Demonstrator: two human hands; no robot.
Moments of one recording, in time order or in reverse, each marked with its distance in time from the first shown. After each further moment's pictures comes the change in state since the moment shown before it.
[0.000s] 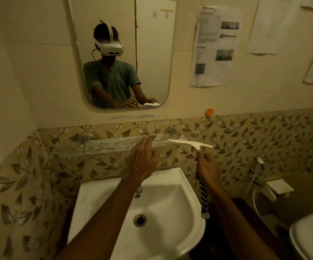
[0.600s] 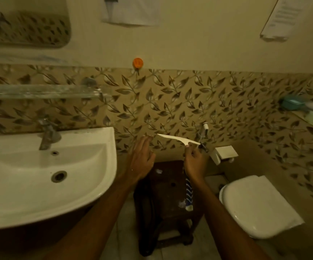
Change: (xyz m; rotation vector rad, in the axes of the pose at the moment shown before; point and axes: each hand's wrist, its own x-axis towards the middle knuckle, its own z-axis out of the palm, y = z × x) left_hand -0.073 0.232 0.290 -0.070 -0.232 -0.114; right_hand 0.111 0.170 -0.285 -0.121 0.023 0.178
